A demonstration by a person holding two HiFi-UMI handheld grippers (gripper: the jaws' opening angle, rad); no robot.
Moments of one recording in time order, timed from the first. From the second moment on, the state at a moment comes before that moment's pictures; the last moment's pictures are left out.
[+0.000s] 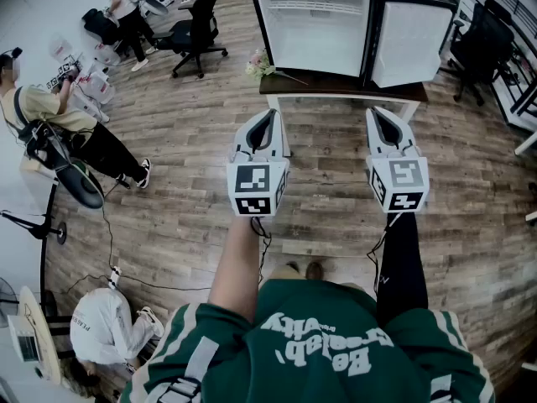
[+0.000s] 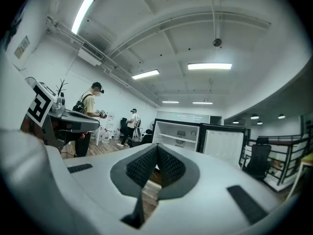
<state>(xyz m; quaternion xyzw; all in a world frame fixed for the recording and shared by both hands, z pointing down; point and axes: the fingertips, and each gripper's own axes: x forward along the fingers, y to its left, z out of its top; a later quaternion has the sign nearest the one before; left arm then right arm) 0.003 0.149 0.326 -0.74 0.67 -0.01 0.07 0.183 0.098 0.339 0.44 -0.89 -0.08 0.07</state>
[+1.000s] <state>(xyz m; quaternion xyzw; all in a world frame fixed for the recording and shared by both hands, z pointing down) -0.016 0.159 0.330 -0.72 0.69 -0.03 0.07 0.179 0.100 0.352 0.45 -0.89 -0.08 0.05</state>
